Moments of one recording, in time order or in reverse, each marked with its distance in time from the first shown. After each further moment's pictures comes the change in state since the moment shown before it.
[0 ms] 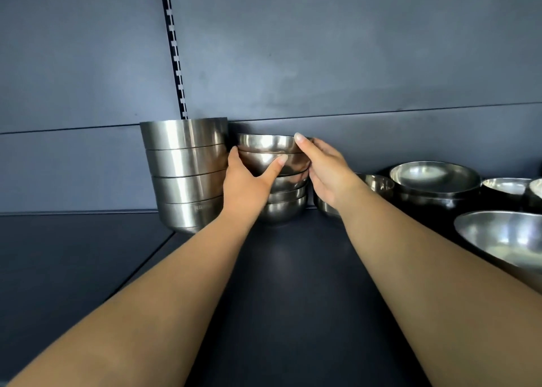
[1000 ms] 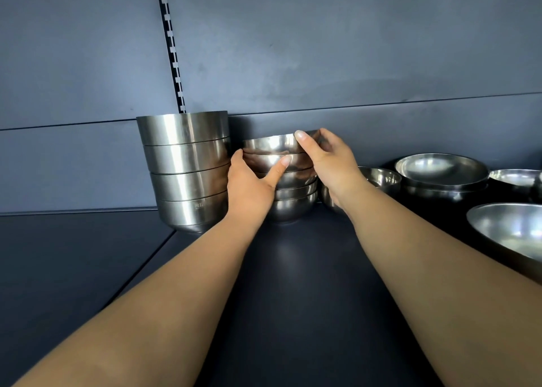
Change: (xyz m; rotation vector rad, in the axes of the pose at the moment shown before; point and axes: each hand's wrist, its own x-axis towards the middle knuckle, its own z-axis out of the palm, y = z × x) left_hand -0.002 -0.009 0.000 0.016 -0.001 -0.005; right_hand -0.005 0.008 0.002 -0.199 0.133 -0.152
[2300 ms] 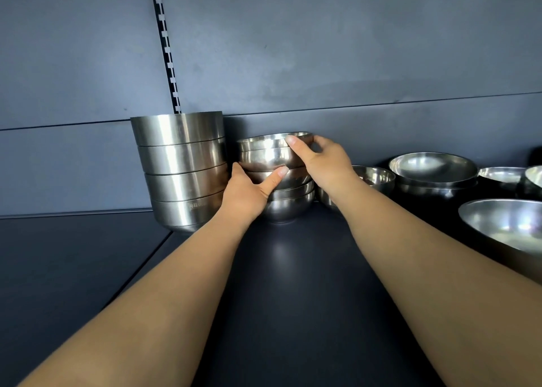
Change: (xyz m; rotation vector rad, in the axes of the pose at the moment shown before) left_hand 0.006 -0.008 -0.006 0.013 -0.193 -0.097; right_hand -0.006 -0.011 0.000 -0.396 0.062 0.063
